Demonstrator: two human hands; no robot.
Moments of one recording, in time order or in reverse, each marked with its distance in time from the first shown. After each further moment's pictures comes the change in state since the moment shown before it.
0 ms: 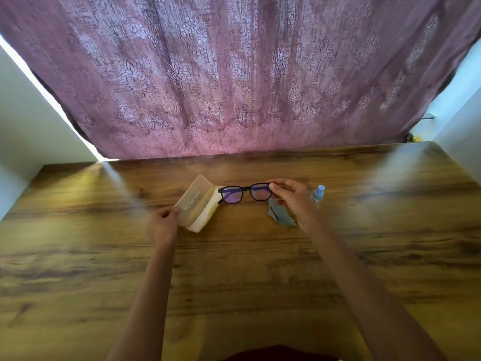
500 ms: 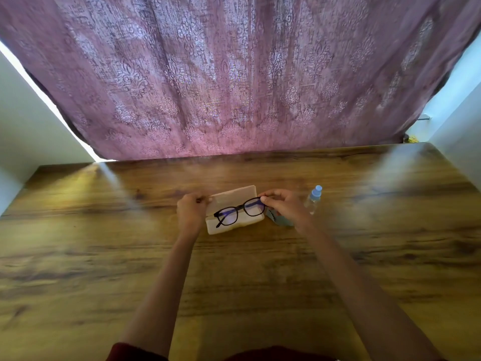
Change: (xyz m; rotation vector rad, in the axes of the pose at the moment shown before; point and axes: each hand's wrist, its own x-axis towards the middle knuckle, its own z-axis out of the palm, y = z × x) left_hand -0.023 0.035 0.044 0.288 -0.187 0.444; right_hand 0.004 0.012 0.004 -0.296 -0.088 0.112
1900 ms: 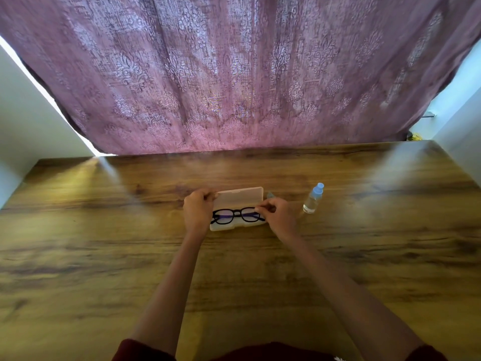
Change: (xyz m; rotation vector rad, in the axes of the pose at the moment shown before) left_hand -0.008 0.001 0.013 -0.047 0.048 0.089; right_hand 0.003 0.040 0.037 -0.306 0.257 -0.169
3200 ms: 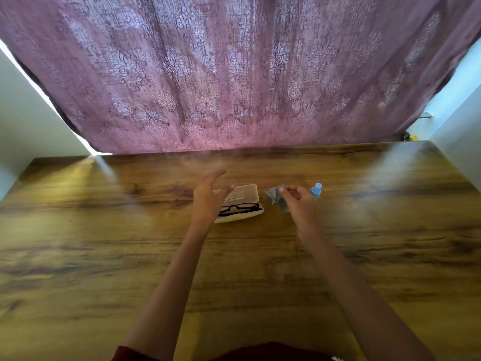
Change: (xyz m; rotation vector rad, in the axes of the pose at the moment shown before) left_hand 0.003 0.035 -0.003 -0.102 -0.147 0.144; right_hand 0.003 -0.009 -0.044 0.407 0.164 0.216
